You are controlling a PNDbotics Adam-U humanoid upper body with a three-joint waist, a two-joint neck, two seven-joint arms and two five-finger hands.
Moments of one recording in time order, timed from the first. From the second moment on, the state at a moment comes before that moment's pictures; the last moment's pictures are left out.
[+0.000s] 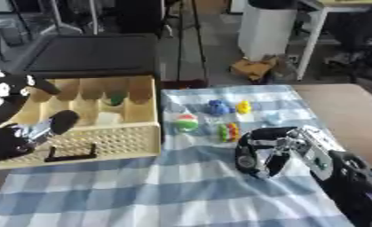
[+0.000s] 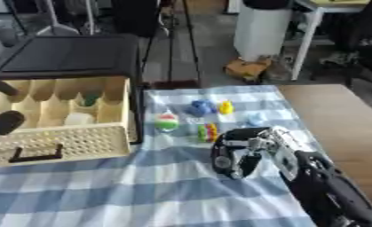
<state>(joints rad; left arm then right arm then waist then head) -0.44 0.49 -0.18 -1.98 -0.67 0.16 -0.36 -0.57 -0.47 0.22 -1.11 0.82 -0.46 0.69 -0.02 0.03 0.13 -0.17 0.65</state>
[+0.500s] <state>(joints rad) -0.44 0.49 -0.18 -1.98 -0.67 0.16 -0.36 -0.59 -0.49 0.23 -1.17 0.80 -0.46 0.68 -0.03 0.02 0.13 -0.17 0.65</state>
